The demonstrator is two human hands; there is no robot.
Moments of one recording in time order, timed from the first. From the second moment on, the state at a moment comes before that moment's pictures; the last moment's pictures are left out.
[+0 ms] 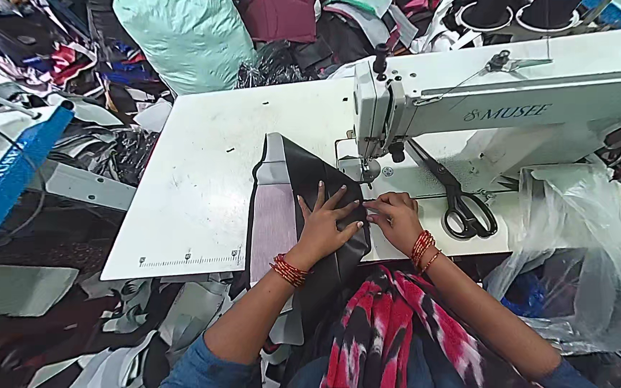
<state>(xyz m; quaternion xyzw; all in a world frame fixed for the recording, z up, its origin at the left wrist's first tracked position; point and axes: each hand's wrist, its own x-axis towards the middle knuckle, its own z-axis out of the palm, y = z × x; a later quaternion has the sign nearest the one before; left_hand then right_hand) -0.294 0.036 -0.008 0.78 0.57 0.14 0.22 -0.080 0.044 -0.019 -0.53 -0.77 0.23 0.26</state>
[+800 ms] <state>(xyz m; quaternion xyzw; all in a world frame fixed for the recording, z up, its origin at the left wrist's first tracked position) -0.293 0.035 -0.003 0.79 0.56 0.14 0.21 -0.080 0.042 -0.017 -0.52 -0.77 0.22 0.29</state>
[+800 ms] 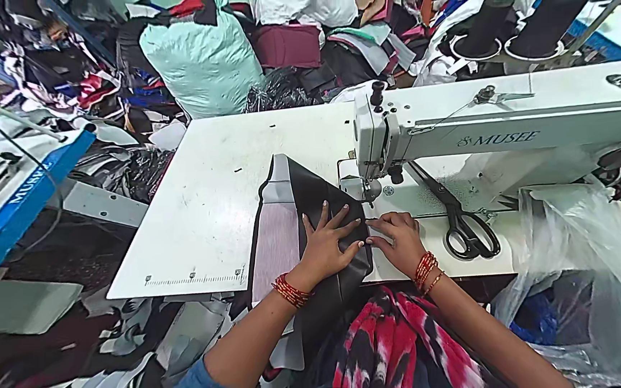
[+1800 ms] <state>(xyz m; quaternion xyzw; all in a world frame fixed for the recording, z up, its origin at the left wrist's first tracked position) -0.273 0.091 -0.003 0.78 0.56 0.15 0.23 -0.069 0.045 -0.029 -0.36 -0.86 0.12 0.33</state>
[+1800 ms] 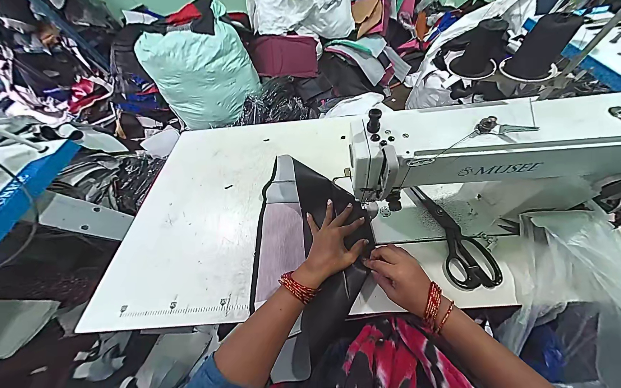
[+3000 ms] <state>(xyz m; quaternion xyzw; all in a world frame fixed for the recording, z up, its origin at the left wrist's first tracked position) -0.287 0.112 -0.006 0.82 0.51 0.14 0.23 -0.080 0.070 -0.004 -0.55 -0.78 0.21 0.23</state>
